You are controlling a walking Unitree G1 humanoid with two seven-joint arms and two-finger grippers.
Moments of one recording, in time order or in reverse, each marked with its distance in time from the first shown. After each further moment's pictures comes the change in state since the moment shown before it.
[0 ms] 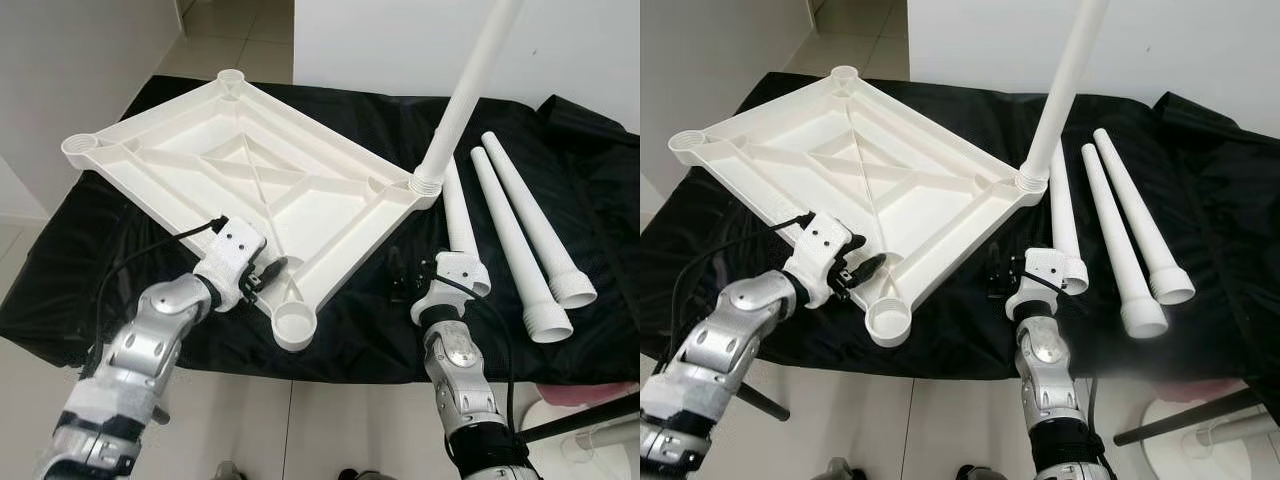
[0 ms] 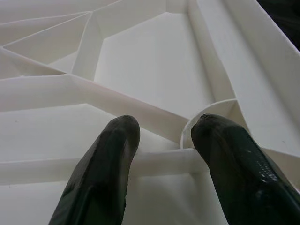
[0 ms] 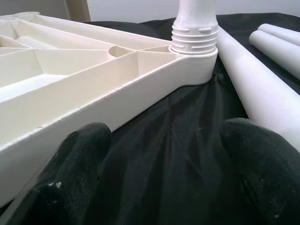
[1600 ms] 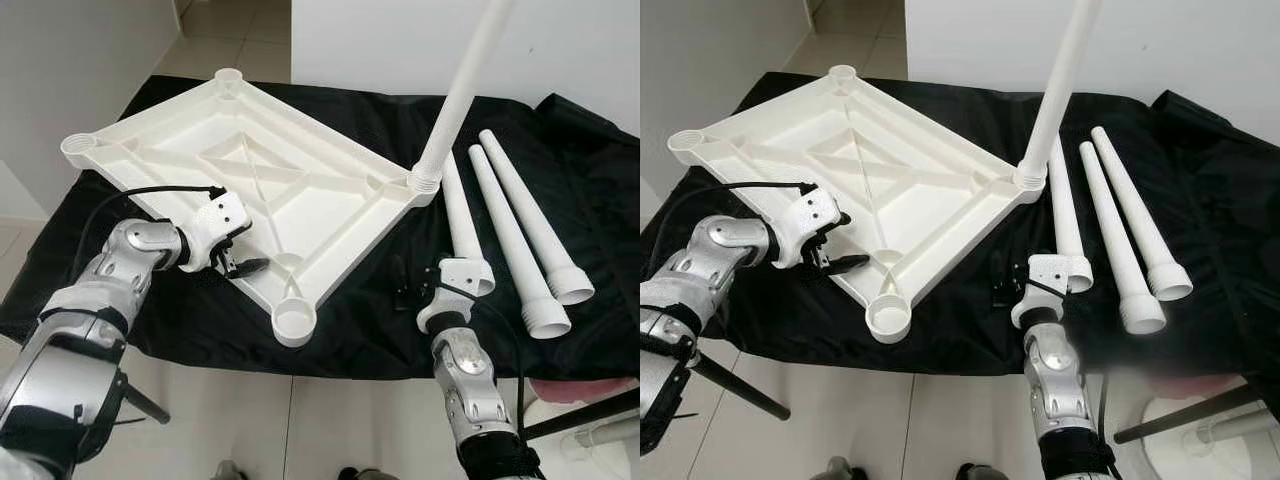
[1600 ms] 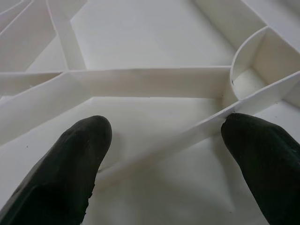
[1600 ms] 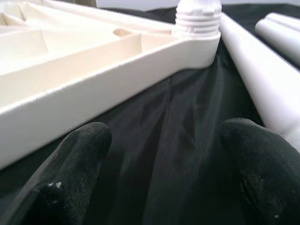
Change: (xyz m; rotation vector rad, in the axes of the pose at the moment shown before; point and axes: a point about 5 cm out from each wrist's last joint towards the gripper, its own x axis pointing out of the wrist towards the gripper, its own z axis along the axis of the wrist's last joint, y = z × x) left arm 0.020 0.058 0.001 0.308 0.209 -0.331; right arm -0.012 -0.008 -0.006 -0.030 0.039 0.033
